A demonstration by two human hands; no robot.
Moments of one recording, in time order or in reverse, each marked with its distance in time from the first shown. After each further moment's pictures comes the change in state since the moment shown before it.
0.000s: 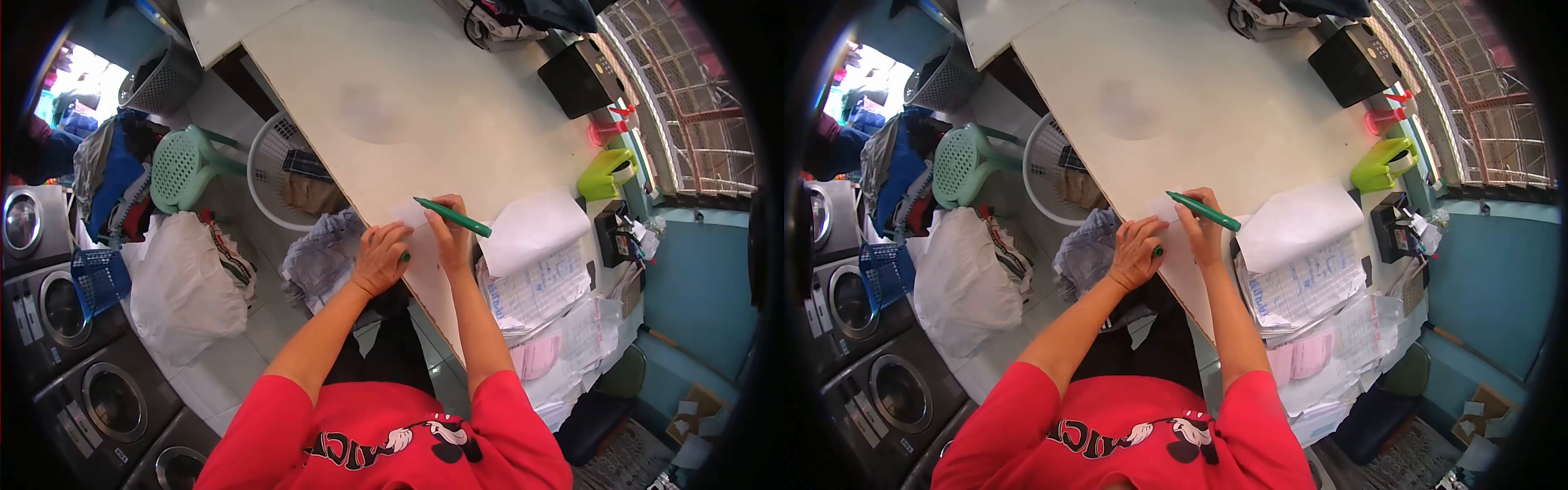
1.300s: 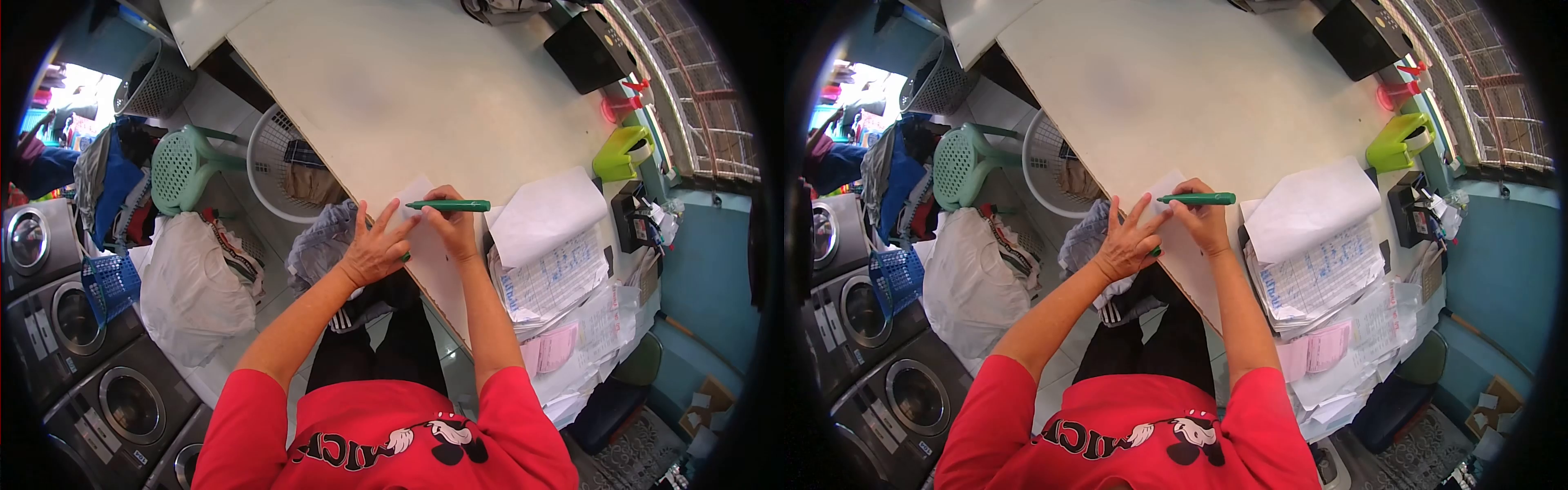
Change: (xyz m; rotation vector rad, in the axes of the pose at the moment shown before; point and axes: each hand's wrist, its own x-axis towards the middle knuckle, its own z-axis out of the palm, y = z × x) left_hand 0.005 -0.018 -0.020 0.109 -0.276 0.203; right_hand 0.000 0.017 -0.008 0.060 -0.171 0.098
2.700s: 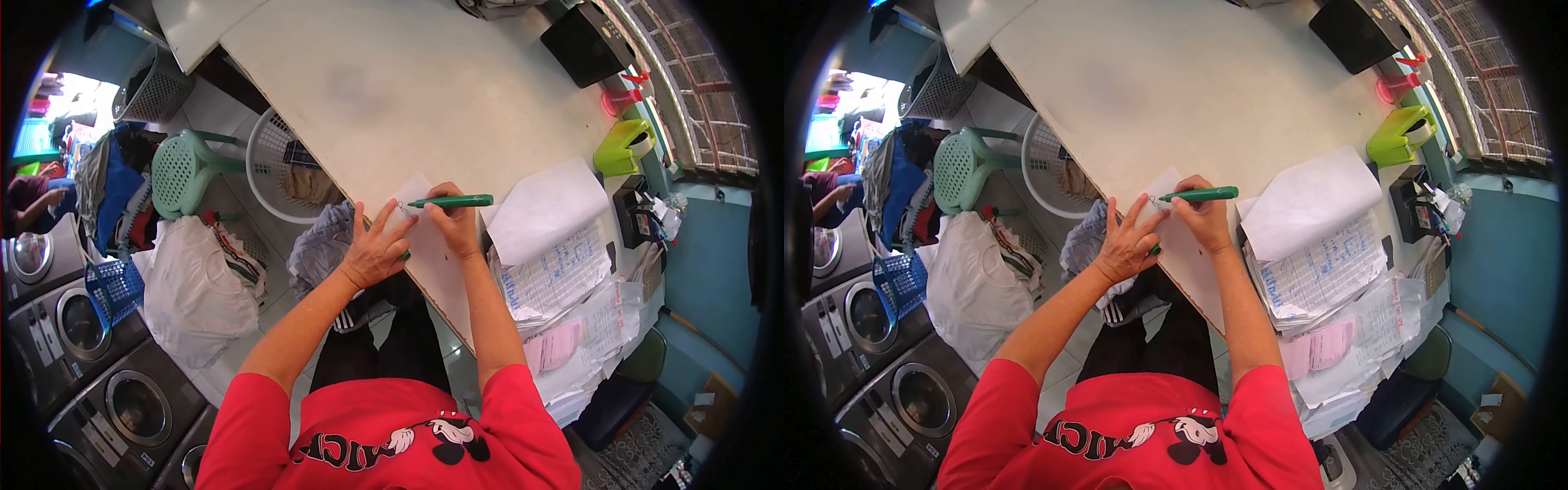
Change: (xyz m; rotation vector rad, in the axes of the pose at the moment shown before) left_hand 0.003 0.004 0.001 0.007 0.037 -0.030; right_hand 0.003 0.002 -0.005 -0.028 0.036 -0.028
